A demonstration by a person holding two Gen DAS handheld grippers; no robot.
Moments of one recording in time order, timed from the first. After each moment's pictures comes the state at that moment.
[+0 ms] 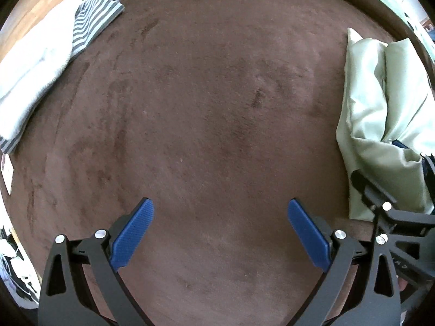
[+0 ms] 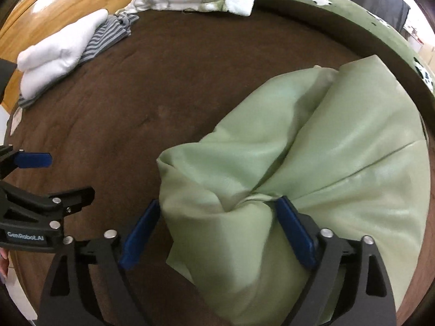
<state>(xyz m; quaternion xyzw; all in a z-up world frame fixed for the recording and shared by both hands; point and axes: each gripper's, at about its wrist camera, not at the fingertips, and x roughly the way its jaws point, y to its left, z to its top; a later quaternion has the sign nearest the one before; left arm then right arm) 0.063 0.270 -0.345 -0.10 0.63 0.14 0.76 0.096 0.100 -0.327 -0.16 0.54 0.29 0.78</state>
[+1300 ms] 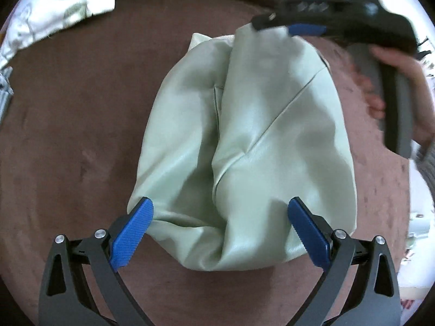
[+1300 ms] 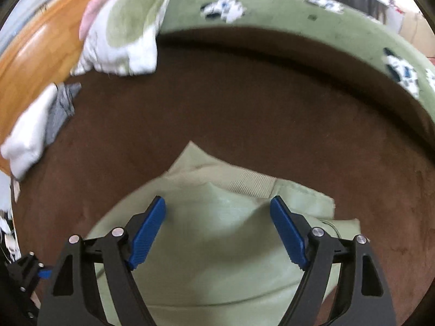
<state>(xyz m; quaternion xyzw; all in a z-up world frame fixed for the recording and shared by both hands) 0.117 0.114 -0.294 -0.09 0.60 -0.09 0.79 0.309 -0.008 -0.282 -0.09 0.56 0.26 0.78</state>
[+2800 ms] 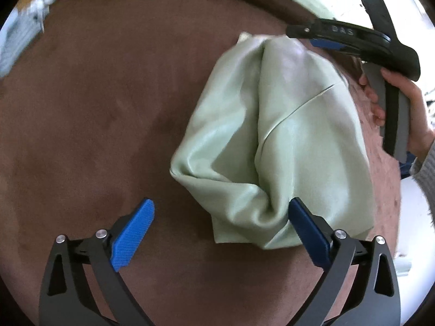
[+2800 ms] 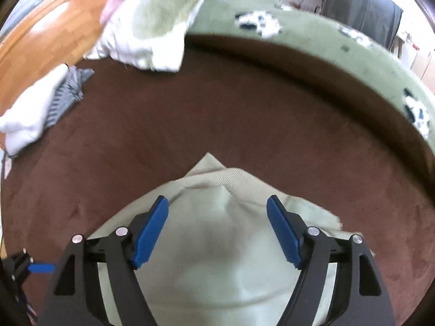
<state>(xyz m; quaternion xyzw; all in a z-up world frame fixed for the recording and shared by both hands) 0.049 0.150 -0.308 -0.16 0.56 -0.03 0.81 0.289 0.018 -0.260 -0.14 0.50 0.30 0.80</state>
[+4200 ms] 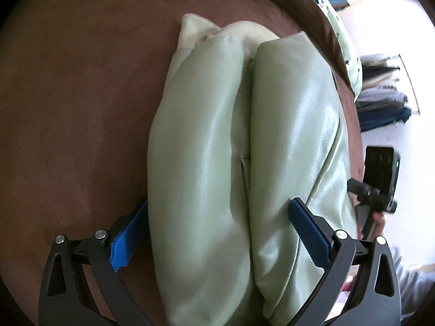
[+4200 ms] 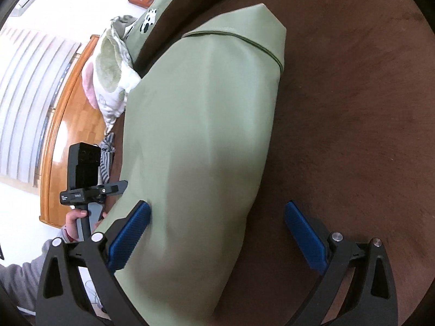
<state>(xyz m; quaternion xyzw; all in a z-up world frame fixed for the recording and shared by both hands) 0.202 0.148 -0.364 -0.17 0.63 -0.24 0.72 0.207 -0.187 -0.365 0.26 0.59 0.28 0.71</state>
